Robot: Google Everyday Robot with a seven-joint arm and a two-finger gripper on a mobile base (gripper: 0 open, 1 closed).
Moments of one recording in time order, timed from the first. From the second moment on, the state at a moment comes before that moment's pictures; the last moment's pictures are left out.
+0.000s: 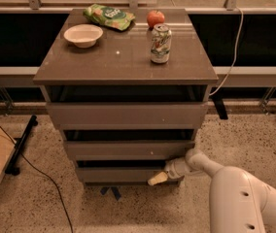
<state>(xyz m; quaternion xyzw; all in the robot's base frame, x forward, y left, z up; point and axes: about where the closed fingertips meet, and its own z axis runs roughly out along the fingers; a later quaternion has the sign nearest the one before) 0.661 -0.128 0.216 -0.36 0.86 0.27 0.24</state>
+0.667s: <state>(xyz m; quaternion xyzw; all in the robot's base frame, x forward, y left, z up) 0.661 -0.126 0.216 -0.36 0.86 0.27 0.23</state>
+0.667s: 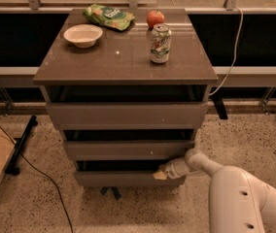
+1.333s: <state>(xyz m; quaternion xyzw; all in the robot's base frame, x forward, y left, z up) 0.604 -0.123 0.273 -0.38 0.86 0.26 0.22</state>
